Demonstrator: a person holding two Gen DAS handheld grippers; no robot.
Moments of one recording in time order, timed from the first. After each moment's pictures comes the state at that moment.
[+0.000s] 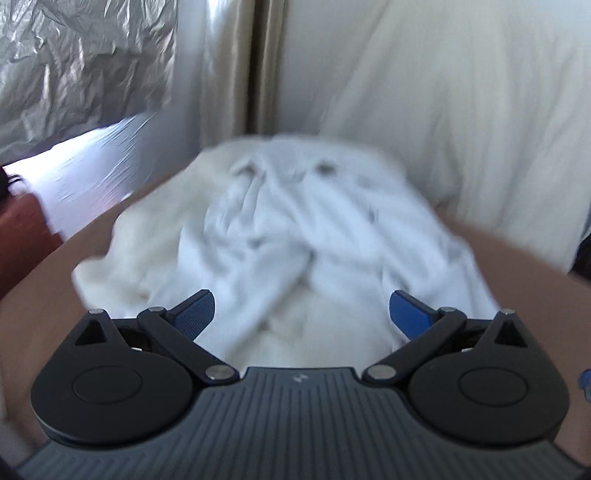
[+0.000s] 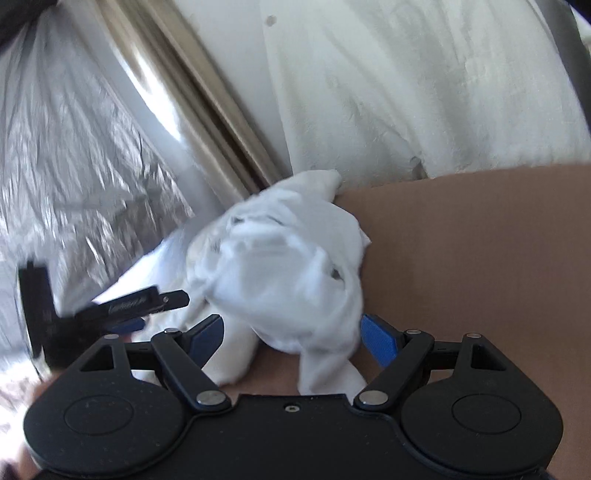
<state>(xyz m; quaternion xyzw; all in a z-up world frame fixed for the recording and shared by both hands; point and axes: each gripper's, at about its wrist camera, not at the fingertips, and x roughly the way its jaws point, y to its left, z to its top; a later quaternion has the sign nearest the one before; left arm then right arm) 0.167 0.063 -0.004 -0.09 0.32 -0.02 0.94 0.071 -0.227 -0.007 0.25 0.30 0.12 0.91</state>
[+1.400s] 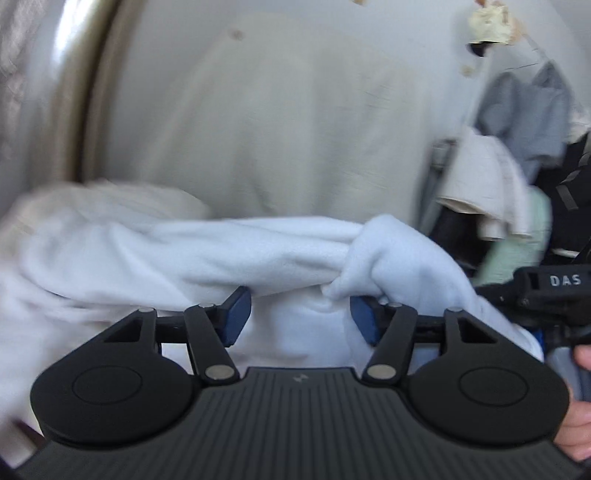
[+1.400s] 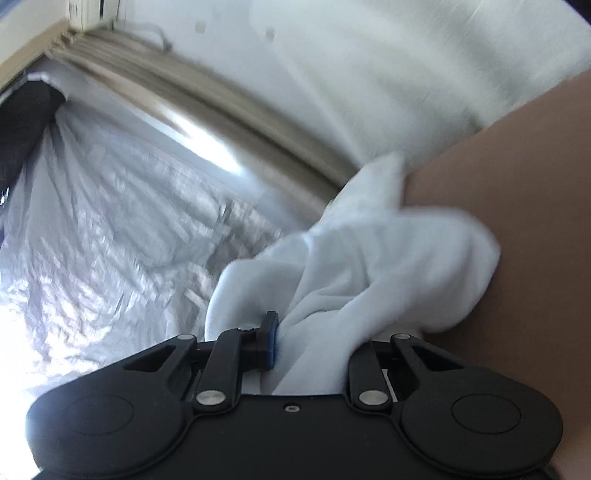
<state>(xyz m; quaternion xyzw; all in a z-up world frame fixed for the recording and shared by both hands) 0.115 -0.028 -0.002 -0.13 0.23 -0.32 0.91 0.041 -0.223 -0.033 0.41 0.24 0.23 0.85</state>
